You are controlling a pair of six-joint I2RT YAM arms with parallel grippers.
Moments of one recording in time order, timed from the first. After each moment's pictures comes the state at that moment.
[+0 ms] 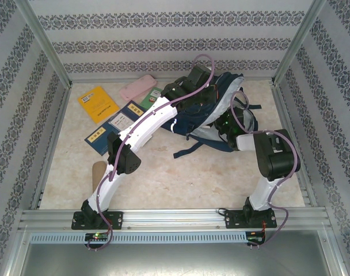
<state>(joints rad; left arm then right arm) -0.75 2.33 2.58 -0.84 0.02 -0.63 0.15 1.81 0.76 0.60 -0.22 1.25</state>
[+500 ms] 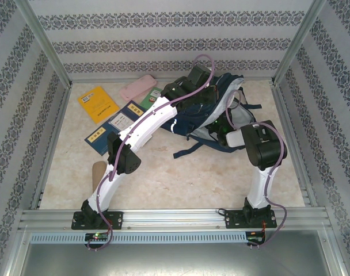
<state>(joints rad) -0.75 2.33 2.58 -0.85 0.04 -0.63 0.24 1.99 0.87 0.68 -0.21 1.31</state>
